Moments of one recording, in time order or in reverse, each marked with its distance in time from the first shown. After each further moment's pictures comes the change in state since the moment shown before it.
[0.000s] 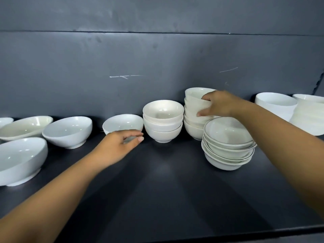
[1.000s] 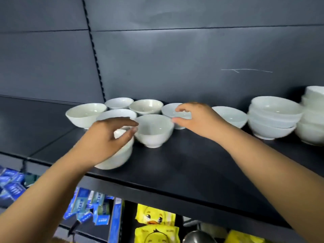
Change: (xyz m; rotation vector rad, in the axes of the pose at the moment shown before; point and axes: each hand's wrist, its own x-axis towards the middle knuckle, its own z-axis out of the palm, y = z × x) left_hand -0.173 -0.100 -0.220 0.349 0.322 0.106; right_hand -0.041 -0.325 0.083 0.366 0.044 -0.447
